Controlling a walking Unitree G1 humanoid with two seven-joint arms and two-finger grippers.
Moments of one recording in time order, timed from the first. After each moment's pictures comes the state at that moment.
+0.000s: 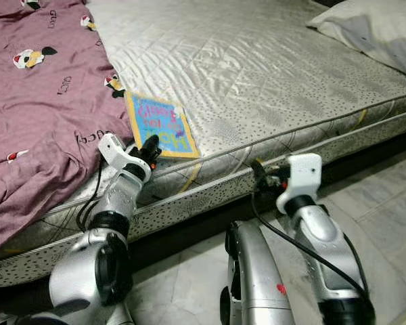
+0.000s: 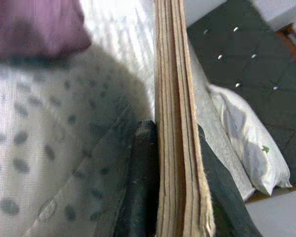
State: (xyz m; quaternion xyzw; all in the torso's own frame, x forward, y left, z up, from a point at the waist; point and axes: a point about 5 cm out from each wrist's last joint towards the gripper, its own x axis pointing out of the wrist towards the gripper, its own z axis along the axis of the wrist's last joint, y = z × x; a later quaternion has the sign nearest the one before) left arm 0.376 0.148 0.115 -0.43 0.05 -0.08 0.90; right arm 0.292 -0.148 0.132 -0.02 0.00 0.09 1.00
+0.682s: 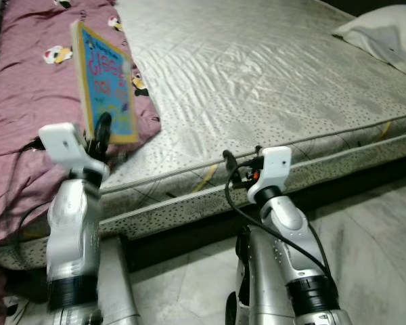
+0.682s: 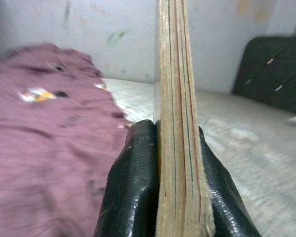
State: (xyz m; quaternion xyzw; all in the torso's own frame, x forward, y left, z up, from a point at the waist) left arm 0.297 0.189 0.176 -0.05 -0.15 -0.02 0.99; right arm 0.312 -0.107 0.126 0.05 -0.03 0.13 0.99
